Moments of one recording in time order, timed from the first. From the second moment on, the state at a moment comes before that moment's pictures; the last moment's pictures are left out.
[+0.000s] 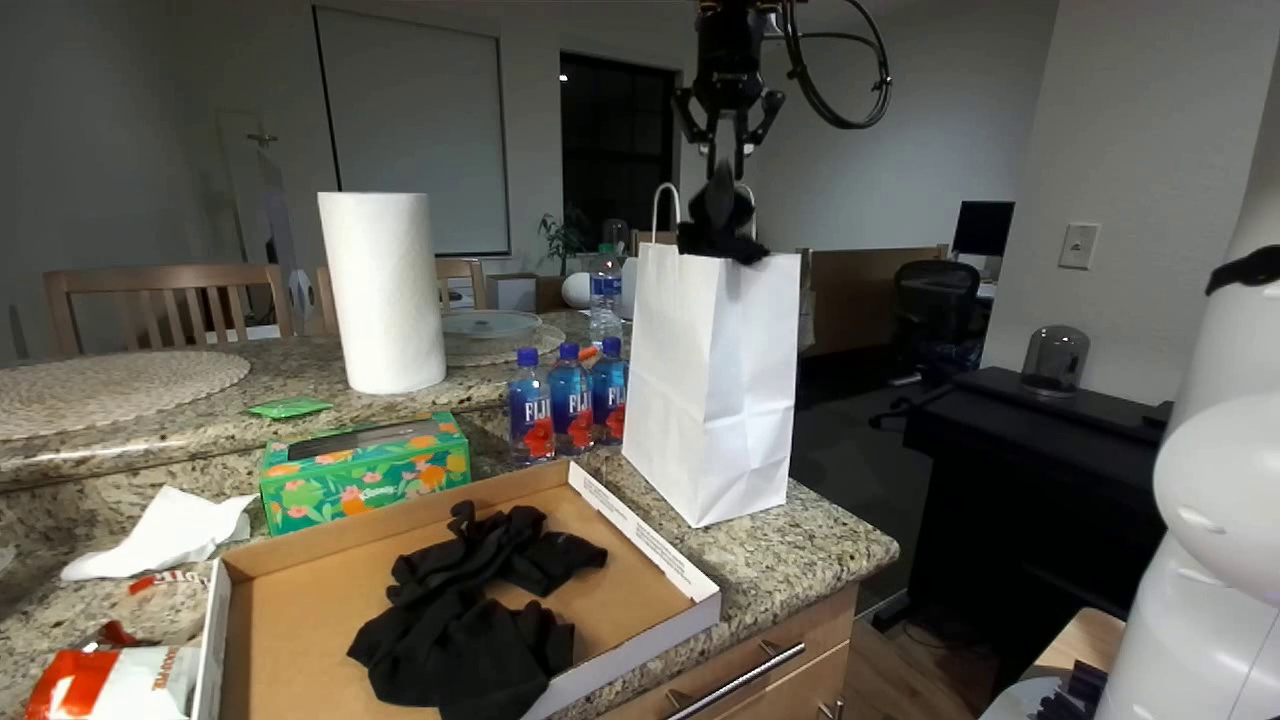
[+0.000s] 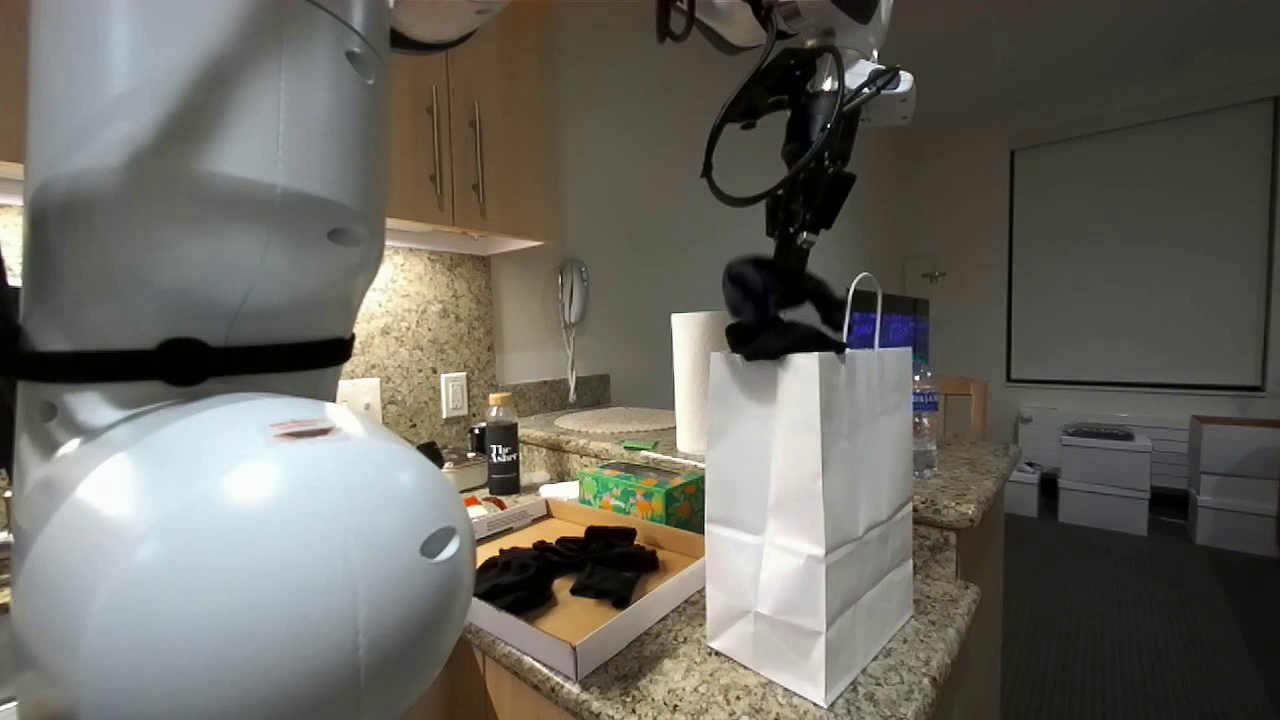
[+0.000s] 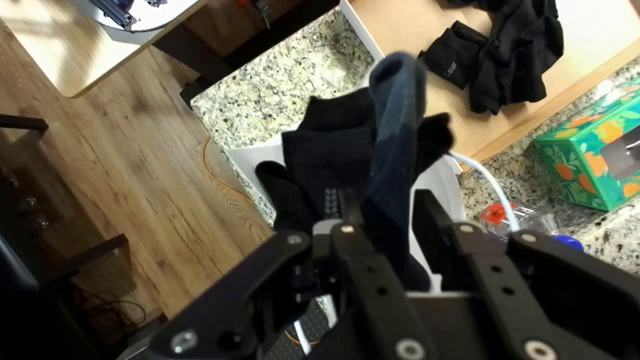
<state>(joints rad) -0.06 0.07 -0.12 -1.38 0.14 1.23 0.52</state>
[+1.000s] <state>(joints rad) 0.06 -0.07 -0.01 -1.40 0.05 1.23 0.42</state>
